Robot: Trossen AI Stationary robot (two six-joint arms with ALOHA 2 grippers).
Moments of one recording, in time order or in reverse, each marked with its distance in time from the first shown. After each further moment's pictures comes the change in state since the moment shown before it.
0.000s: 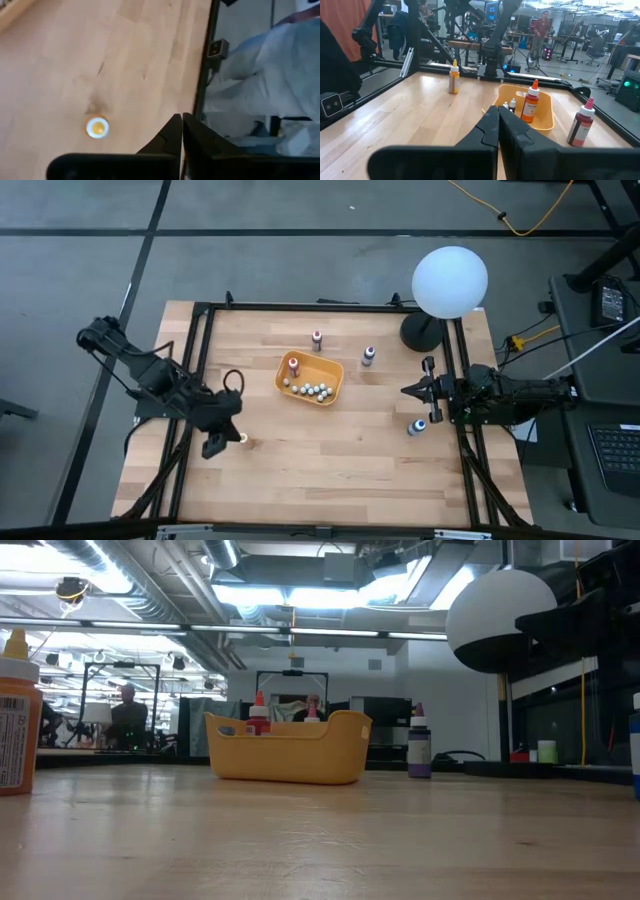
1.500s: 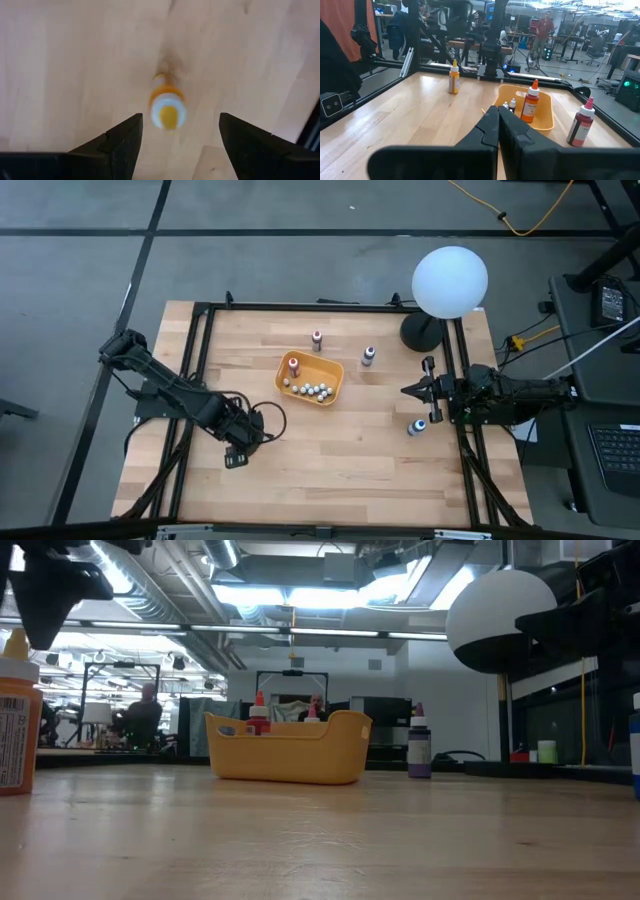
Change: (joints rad) left arm 0.019 0.376 -0.007 -0.201 -0.010 0.150; right arm 0.000 0.000 0.000 0.000 0.000 -0.001
